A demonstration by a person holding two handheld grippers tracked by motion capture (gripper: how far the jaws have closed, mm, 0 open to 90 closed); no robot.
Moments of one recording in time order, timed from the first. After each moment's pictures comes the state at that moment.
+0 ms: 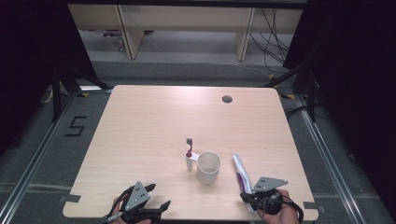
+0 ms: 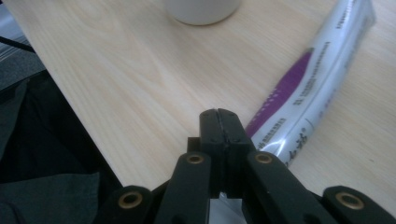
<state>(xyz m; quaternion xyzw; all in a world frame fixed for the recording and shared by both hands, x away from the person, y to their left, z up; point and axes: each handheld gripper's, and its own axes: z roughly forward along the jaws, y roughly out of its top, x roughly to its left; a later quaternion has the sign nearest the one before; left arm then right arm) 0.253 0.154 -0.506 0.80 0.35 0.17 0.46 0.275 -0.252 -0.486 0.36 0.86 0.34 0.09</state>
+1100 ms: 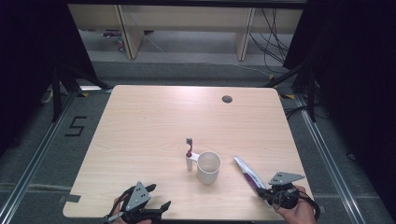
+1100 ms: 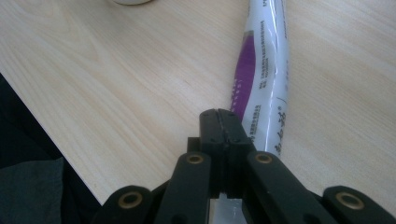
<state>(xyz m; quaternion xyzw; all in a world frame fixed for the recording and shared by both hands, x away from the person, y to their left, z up) 0.252 0.153 -0.507 0.81 0.35 0.16 0.45 0.288 -0.293 -0.483 0.38 0.86 0.33 0.11</state>
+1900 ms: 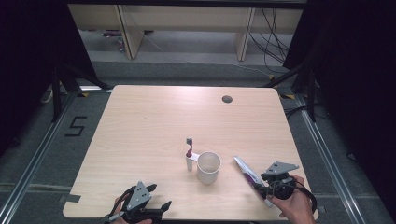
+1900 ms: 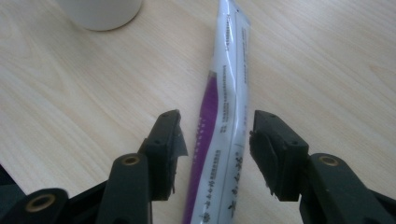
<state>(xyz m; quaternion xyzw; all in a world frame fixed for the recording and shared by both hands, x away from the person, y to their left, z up) 0.254 0.151 -0.510 0.80 0.35 0.16 0.45 0.306 -0.280 -0.462 0.41 0.86 0.28 0.15</state>
